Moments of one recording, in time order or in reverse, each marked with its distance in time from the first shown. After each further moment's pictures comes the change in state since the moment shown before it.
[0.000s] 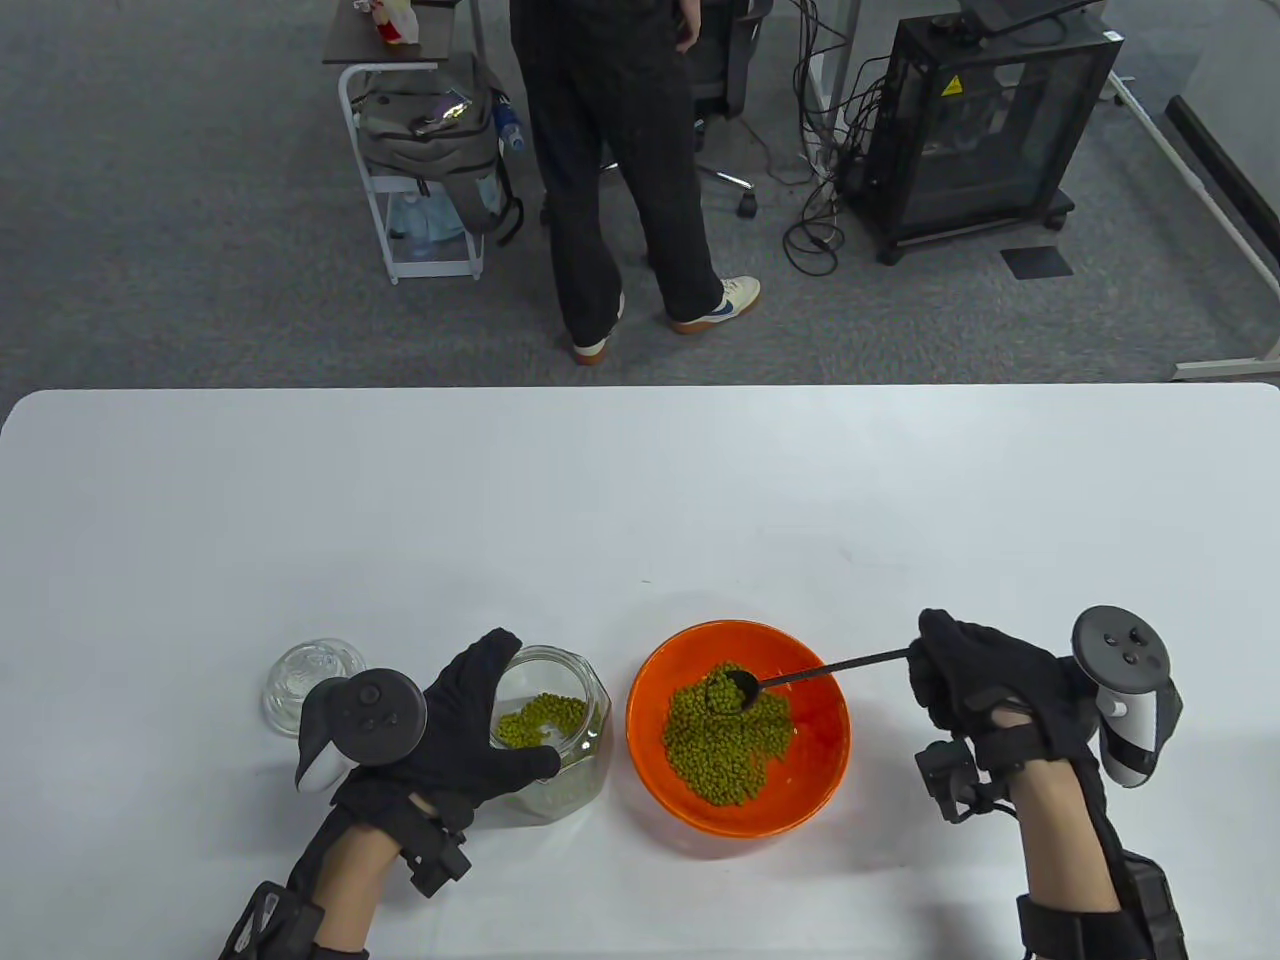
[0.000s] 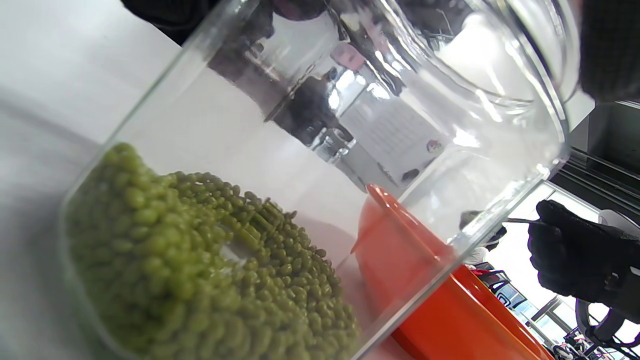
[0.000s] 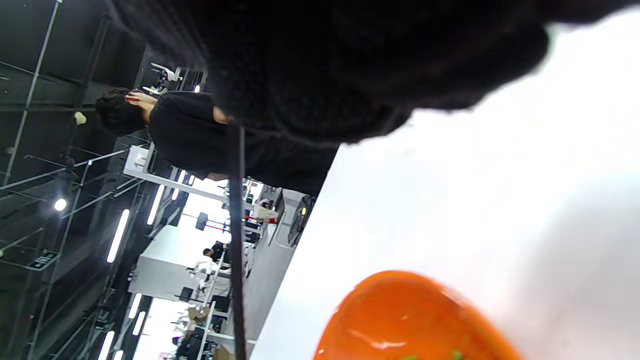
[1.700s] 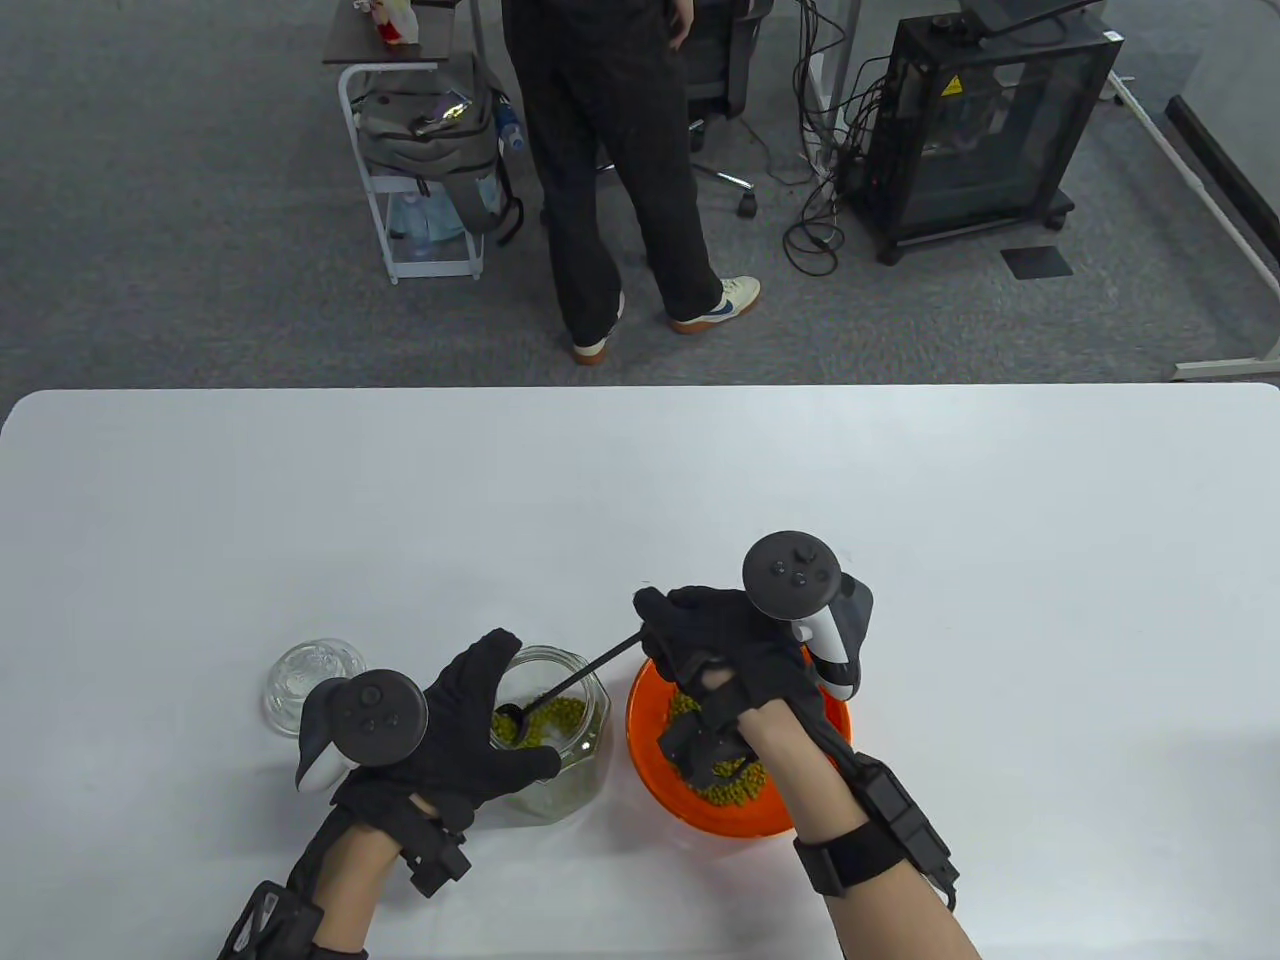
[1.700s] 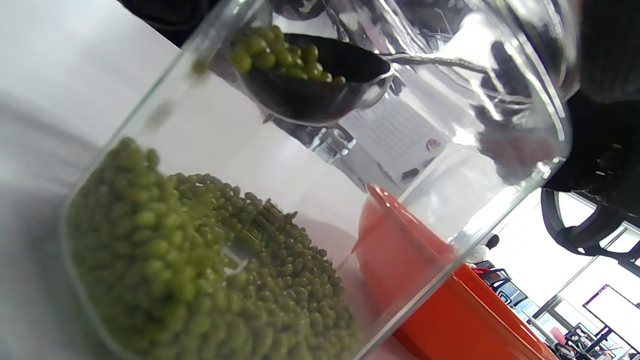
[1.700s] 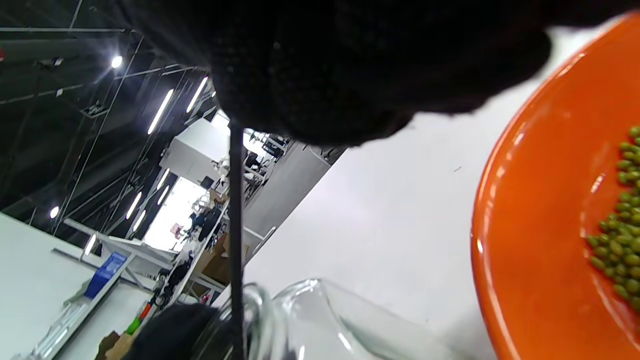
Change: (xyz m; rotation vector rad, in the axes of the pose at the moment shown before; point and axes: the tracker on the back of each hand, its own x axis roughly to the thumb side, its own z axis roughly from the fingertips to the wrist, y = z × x) left_hand 0.000 0.000 0.000 -0.002 -0.003 -0.010; right_hand 0.112 0.198 0.005 0.204 -0.173 0.228
